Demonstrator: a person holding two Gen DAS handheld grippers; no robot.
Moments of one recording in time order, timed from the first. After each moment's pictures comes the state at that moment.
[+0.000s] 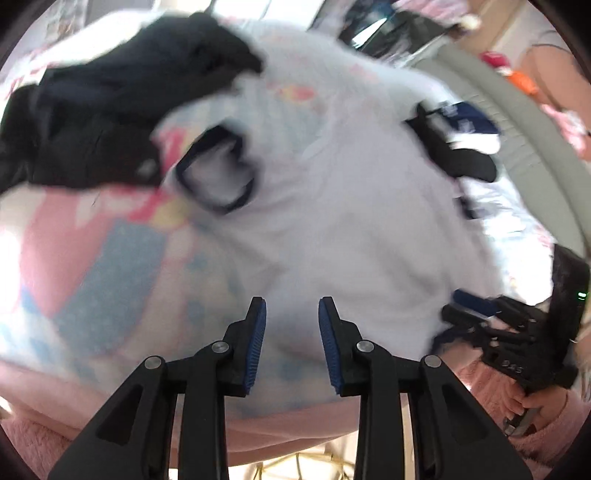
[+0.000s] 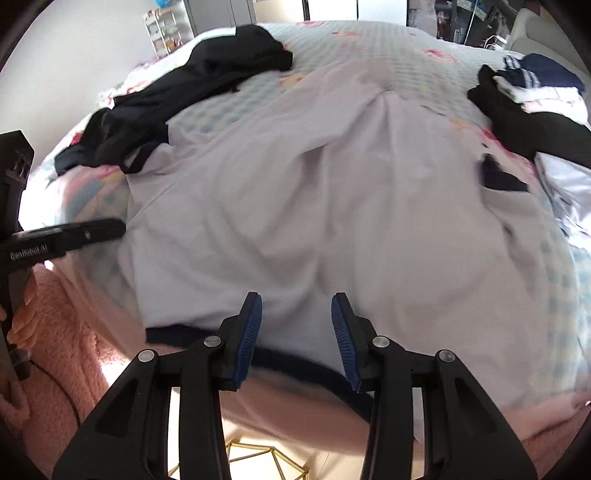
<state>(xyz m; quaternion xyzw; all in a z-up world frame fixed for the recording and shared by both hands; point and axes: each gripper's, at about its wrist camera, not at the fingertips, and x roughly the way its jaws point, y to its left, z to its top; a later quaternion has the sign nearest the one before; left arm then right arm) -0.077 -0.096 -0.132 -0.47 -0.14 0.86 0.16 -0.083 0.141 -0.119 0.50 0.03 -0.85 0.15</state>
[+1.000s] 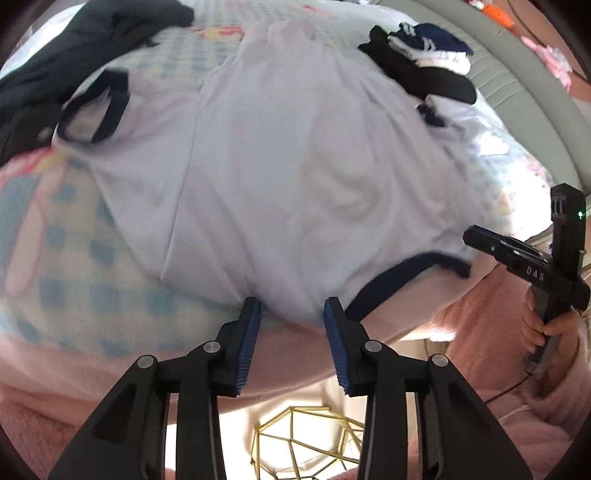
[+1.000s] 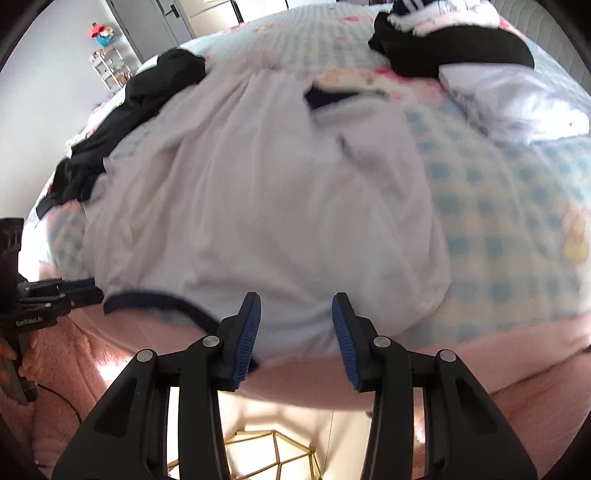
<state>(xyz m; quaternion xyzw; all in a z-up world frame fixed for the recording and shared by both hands) -0.072 -0.038 -0.149 -0.56 -0.07 0.80 0.19 -0.088 0.249 -0.130 0.52 -0.06 -0.85 0.09</state>
